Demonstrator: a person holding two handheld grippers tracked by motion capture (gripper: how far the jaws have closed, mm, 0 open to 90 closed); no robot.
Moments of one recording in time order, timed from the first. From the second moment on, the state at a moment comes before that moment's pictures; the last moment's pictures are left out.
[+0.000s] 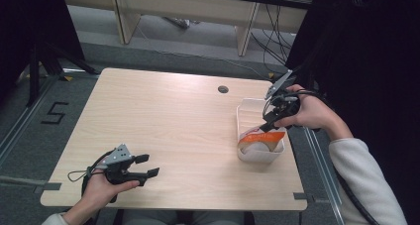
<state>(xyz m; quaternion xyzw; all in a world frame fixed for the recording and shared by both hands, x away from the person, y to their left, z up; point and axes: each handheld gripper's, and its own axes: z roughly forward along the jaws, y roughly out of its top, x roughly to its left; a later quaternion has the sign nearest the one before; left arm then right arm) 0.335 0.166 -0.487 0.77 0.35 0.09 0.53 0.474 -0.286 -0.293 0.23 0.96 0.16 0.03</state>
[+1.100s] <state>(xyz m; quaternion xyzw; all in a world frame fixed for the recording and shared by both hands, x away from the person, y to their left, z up) 0.329 0.173 -0.487 0.76 0.36 0.10 0.53 0.428 -0.180 -0.340 0.23 0.92 0.32 0.08</state>
